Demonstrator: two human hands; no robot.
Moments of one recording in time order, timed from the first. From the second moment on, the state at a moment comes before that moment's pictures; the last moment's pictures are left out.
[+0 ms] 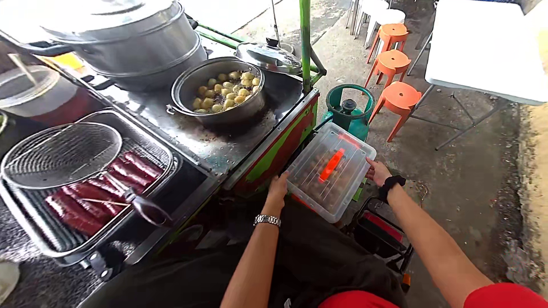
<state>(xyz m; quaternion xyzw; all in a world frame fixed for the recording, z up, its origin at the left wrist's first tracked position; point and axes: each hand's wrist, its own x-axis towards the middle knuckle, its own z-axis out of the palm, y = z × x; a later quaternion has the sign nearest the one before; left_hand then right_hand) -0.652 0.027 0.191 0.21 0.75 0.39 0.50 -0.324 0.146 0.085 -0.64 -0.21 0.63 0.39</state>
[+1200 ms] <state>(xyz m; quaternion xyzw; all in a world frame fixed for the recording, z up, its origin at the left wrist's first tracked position) -0.638 0.162 0.199 0.34 0.76 0.21 0.51 -0.262 0.116 0.097 -0.72 -0.48 0.50 0.10</state>
